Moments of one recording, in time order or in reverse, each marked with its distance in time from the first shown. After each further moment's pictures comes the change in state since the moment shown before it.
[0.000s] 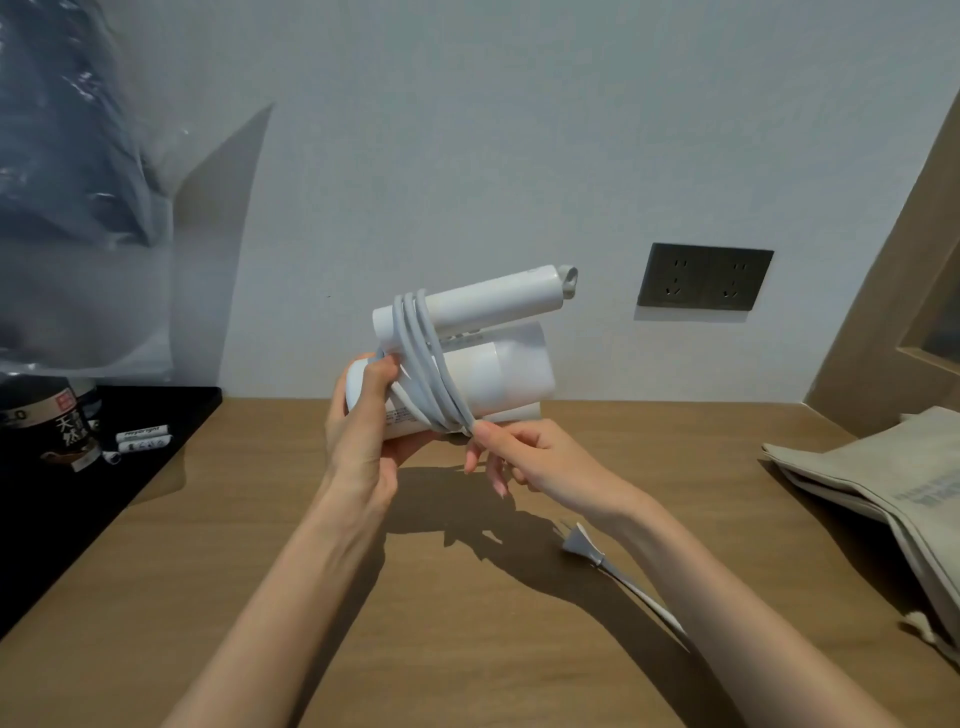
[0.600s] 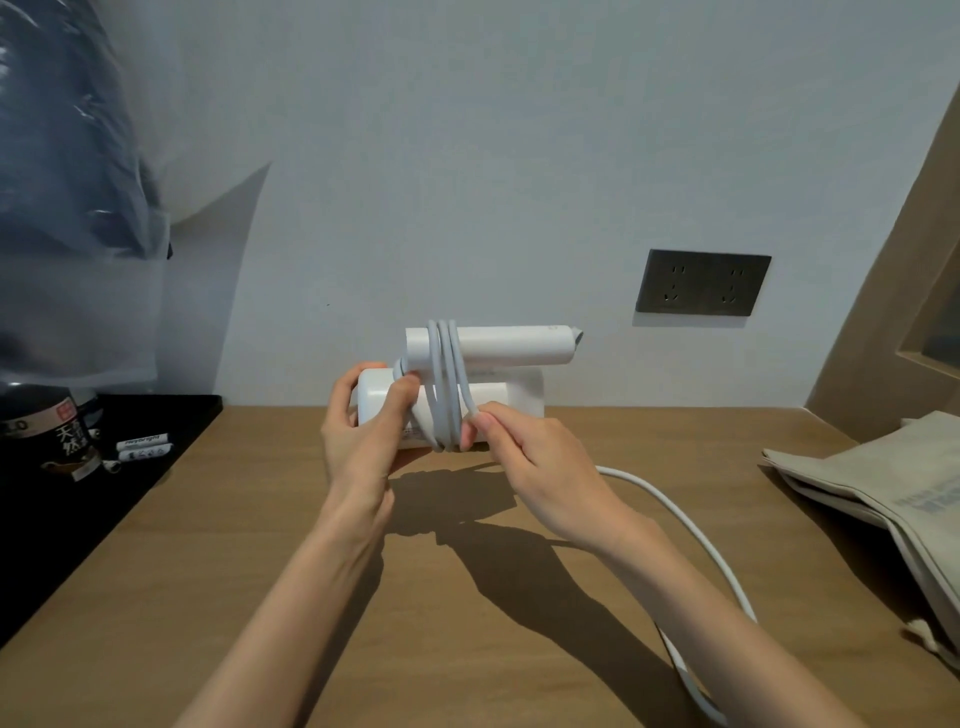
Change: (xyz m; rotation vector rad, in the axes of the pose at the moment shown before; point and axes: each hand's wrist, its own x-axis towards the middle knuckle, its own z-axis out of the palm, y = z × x) left_hand -0.001 -0.007 -0.004 0.260 0.070 0.157; right_hand -0.002 -0.007 0.010 -0.412 0.261 -0.203
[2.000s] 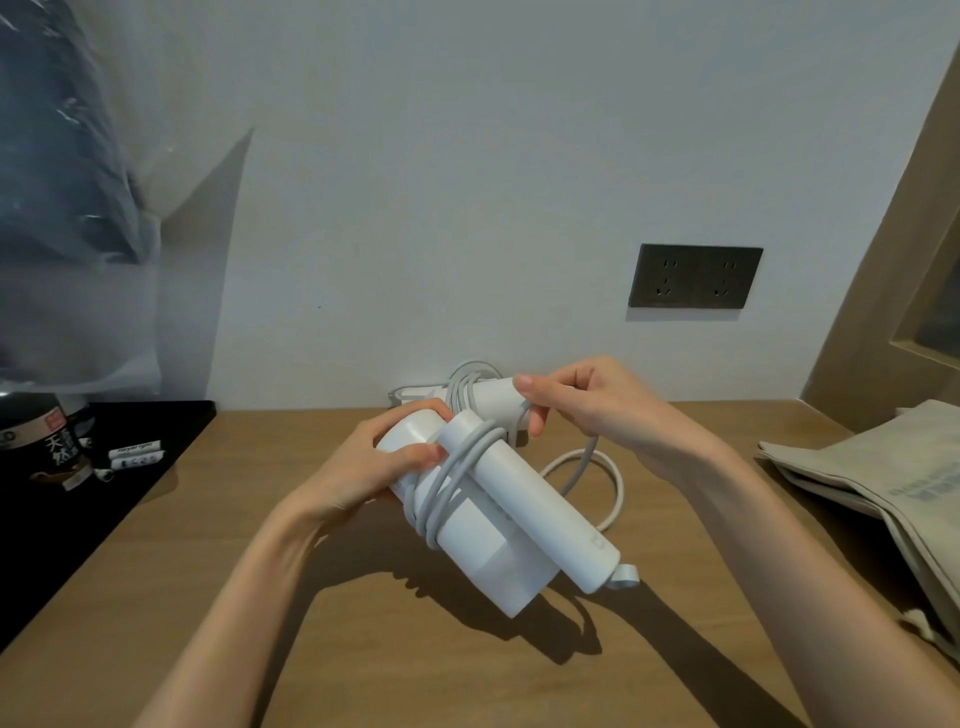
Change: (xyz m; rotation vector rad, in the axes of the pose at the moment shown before) left_hand 0.013 0.000 -0.024 0.369 -0.739 -0.110; right_hand 0.005 -0.013 -0.076 0.251 -0.133 0.260
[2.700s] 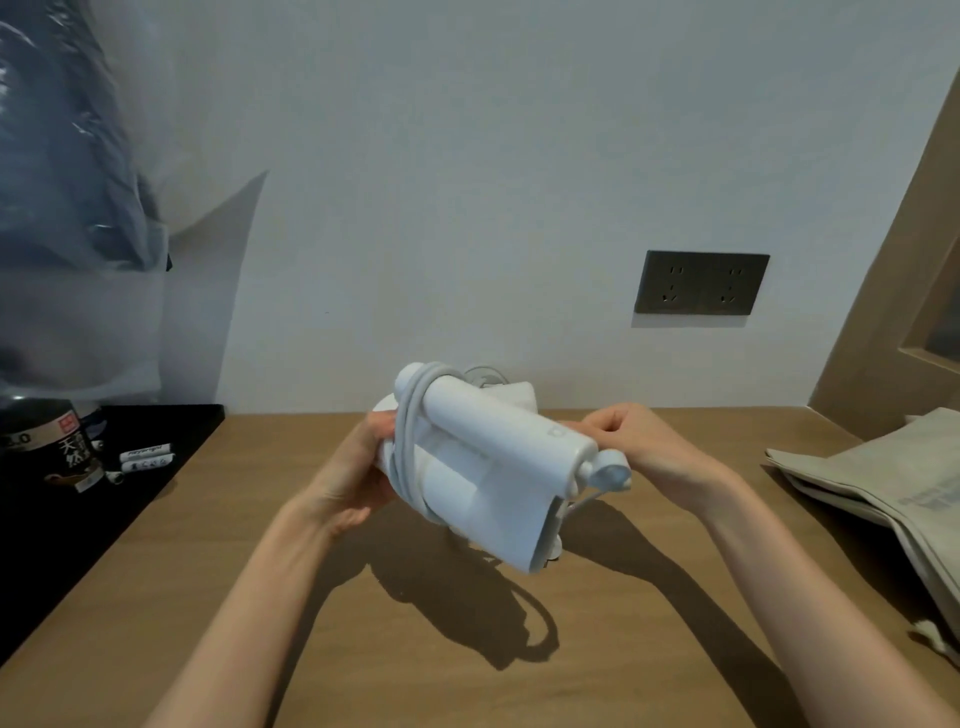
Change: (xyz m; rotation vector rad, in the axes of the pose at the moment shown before) left_hand -0.004 0.013 0.009 -0.377 0.035 0.013; right_hand 0.014 0.071 -0.005 0.090 0.028 0.077
